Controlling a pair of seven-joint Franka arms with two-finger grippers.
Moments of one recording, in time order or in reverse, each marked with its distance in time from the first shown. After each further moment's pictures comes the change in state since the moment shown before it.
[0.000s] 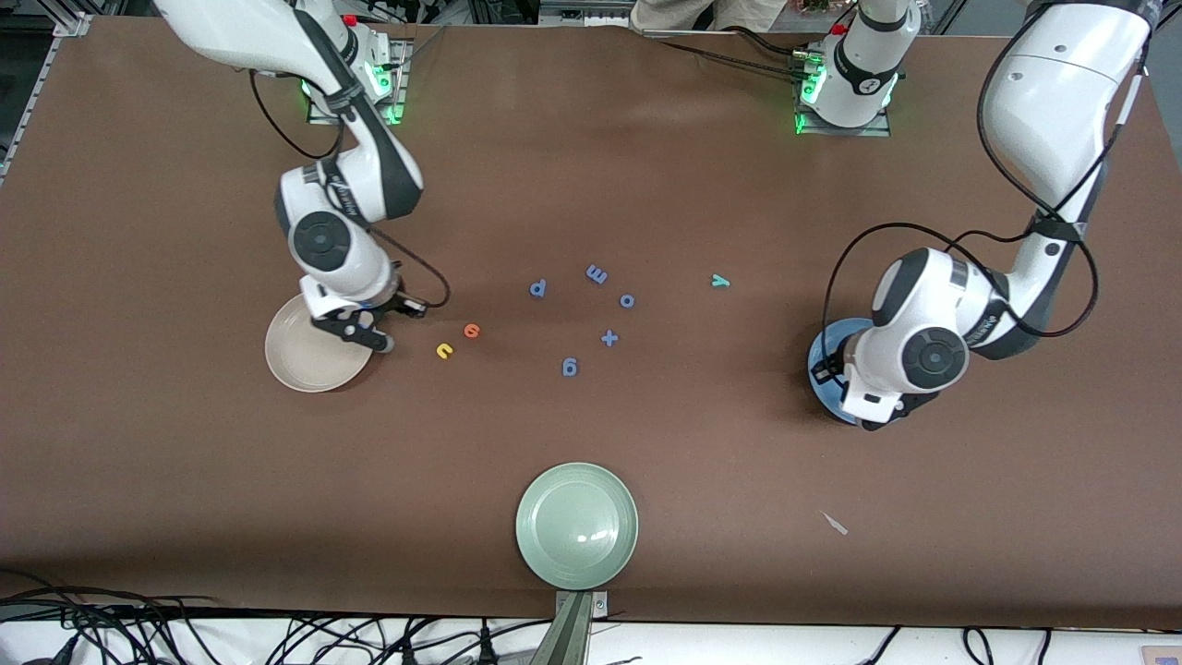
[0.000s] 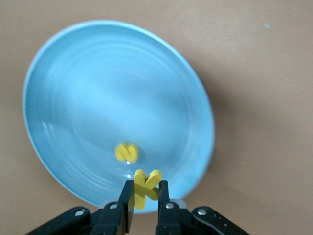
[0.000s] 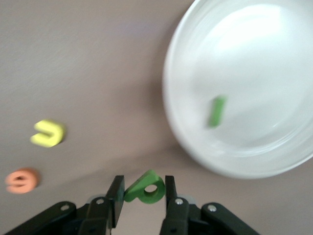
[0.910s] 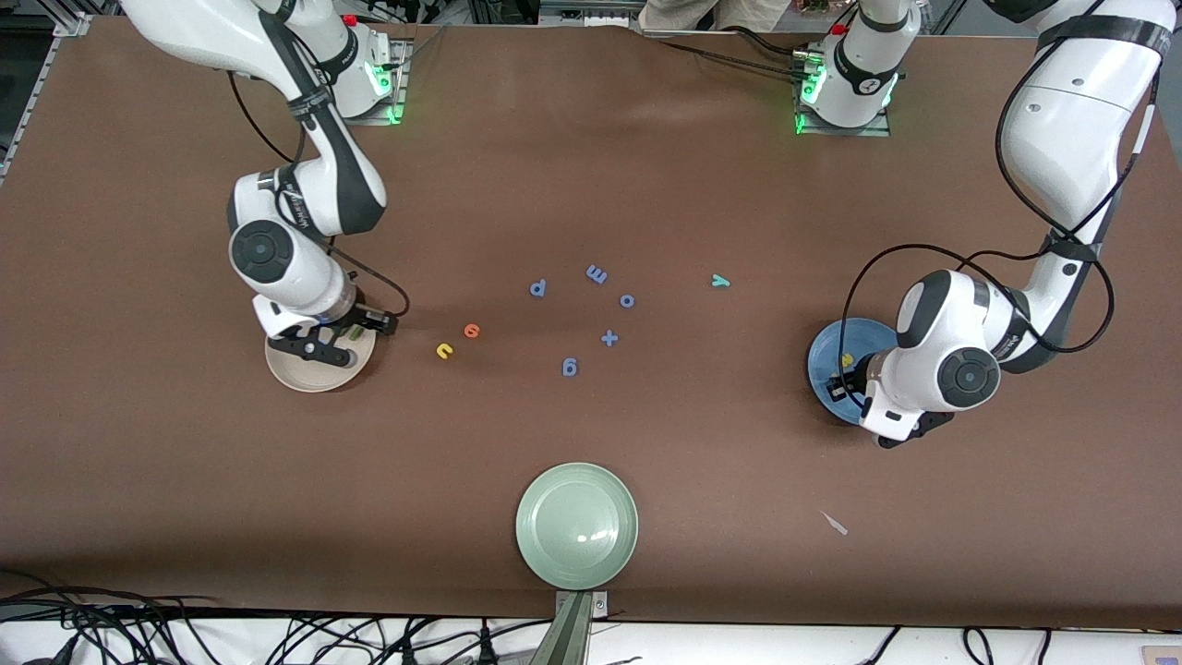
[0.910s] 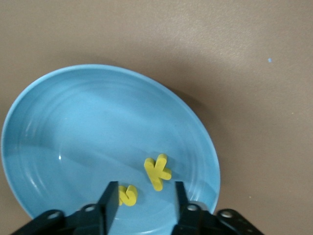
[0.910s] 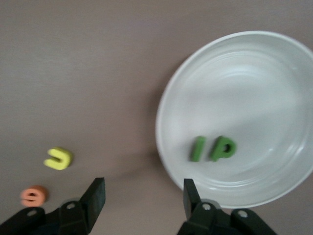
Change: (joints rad) left arm 0.034 0.072 0.001 0.049 0.000 0.058 0.089; right arm -0.028 0.017 0.026 0.082 0.028 -0.004 -0.019
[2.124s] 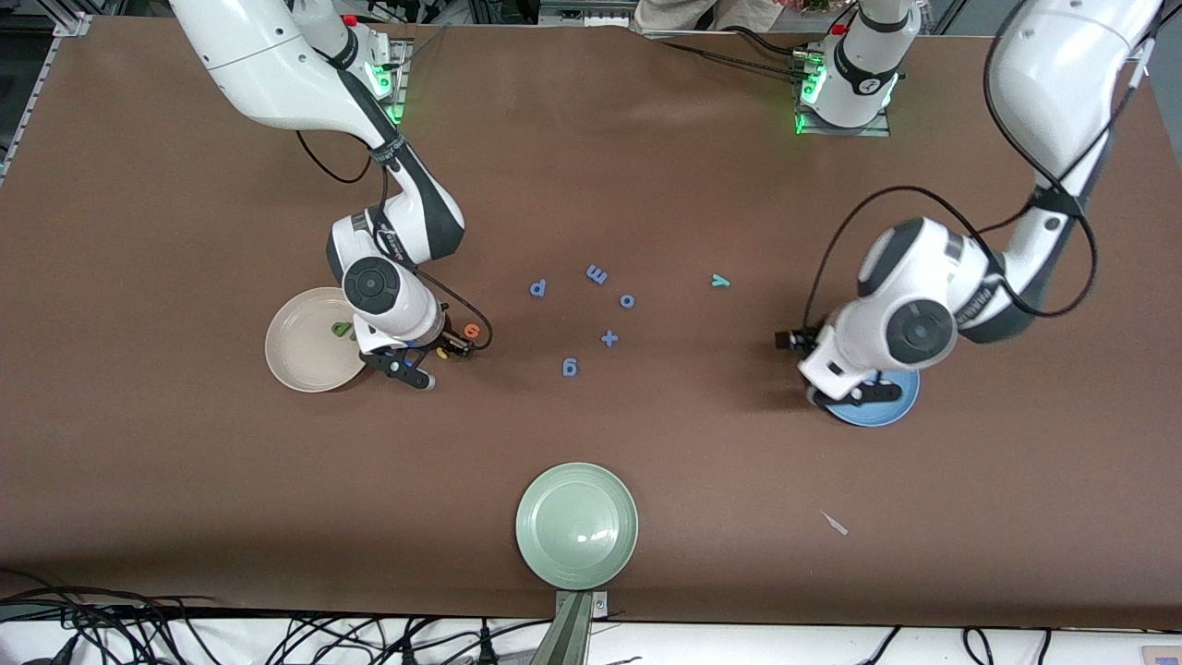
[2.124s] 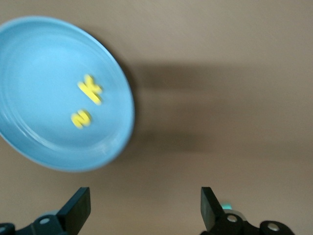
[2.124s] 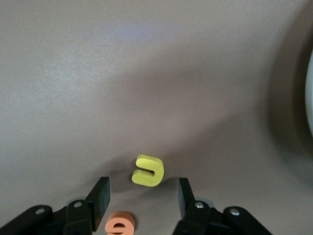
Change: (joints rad) left arm 0.005 -0.177 -0.216 -0.101 -0.002 -0.158 0.179; right arm 0.060 0.235 0.065 0.165 0.005 0.078 0.264
